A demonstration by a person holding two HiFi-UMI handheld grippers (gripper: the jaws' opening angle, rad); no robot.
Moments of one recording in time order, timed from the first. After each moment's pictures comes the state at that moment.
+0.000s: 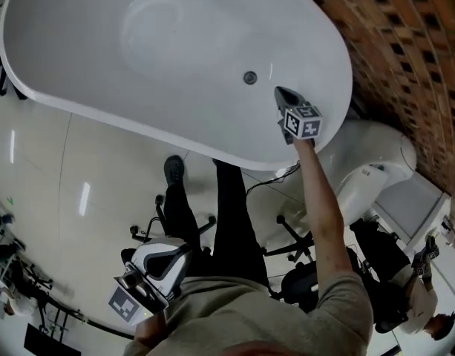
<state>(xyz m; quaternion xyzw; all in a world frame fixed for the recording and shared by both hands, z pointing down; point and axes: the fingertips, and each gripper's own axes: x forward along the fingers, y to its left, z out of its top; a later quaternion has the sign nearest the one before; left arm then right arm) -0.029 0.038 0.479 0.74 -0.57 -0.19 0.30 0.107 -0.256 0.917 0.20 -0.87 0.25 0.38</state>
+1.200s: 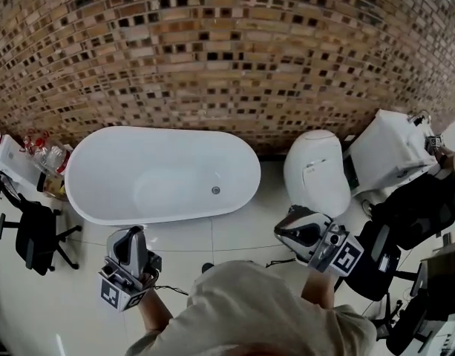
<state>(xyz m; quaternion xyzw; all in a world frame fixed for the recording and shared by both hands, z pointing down) -0.092 0.212 0.067 0.86 -0.40 -0.29 -0.14 0.153 0.225 0.060 0.12 -0.96 -0.25 -0.11</state>
